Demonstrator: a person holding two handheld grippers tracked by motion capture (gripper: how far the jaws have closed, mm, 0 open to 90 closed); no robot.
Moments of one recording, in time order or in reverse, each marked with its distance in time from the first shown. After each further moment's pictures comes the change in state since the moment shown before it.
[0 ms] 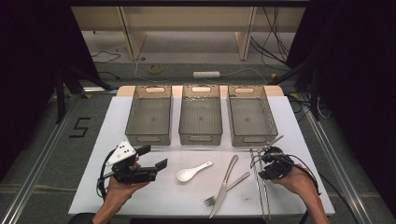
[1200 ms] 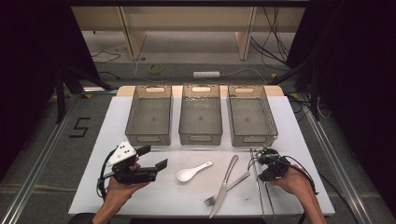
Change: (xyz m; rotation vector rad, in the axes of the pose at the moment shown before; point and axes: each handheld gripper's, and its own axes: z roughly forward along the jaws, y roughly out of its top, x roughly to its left) left arm 0.000 0.000 0.000 0.005 0.002 0.007; right arm 0.003 0.003 0.012 0.079 -0.013 -0.013
